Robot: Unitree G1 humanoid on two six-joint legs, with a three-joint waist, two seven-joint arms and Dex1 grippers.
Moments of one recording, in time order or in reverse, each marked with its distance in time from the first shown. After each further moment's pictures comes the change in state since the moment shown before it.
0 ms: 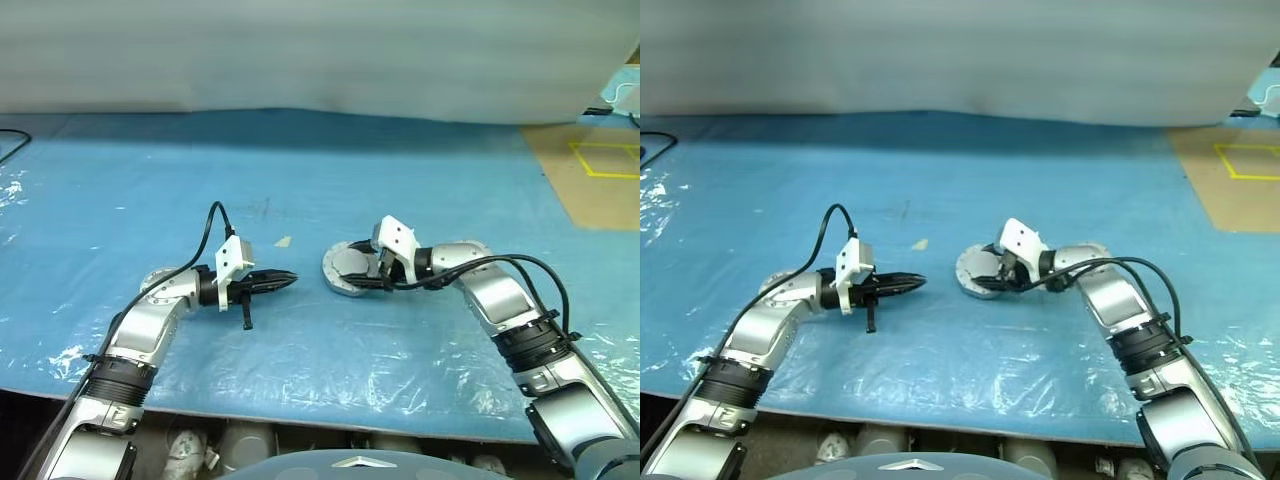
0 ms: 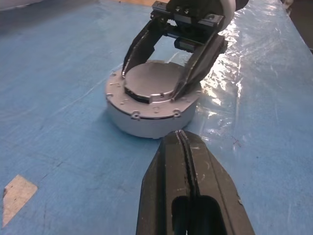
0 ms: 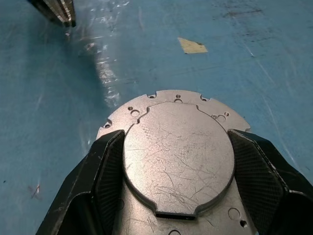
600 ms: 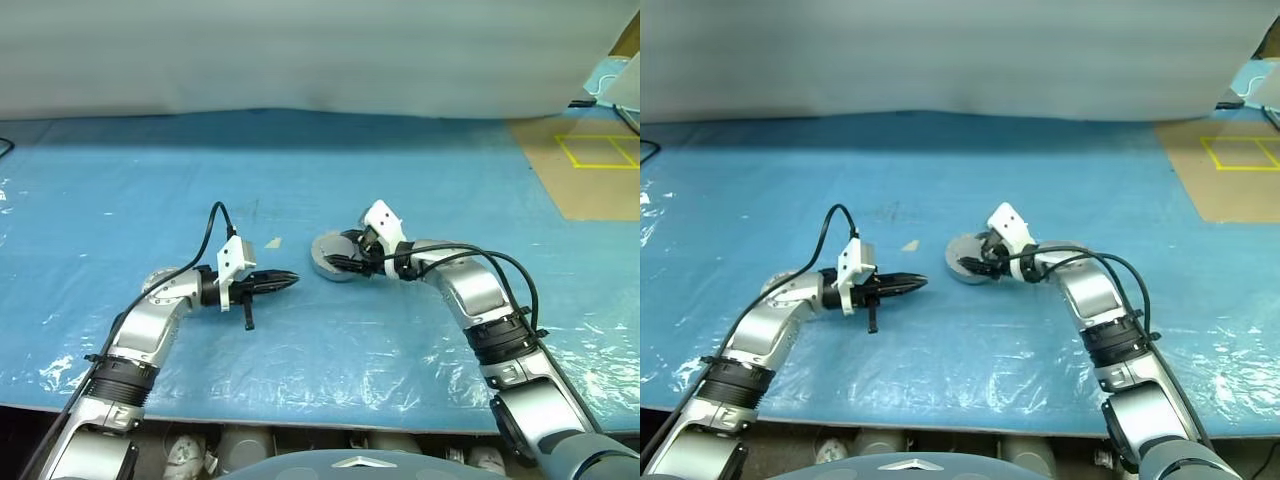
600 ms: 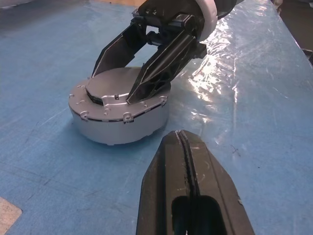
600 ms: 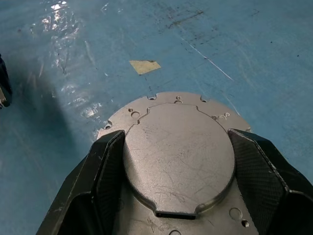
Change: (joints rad) left arm -0.001 -0.006 -0.003 -0.001 0.000 0.001 0.000; right arm -0.021 0.115 -0.094 -0.036 0.067 0.240 -0.080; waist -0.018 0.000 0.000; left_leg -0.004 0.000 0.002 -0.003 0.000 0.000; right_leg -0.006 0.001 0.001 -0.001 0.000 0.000
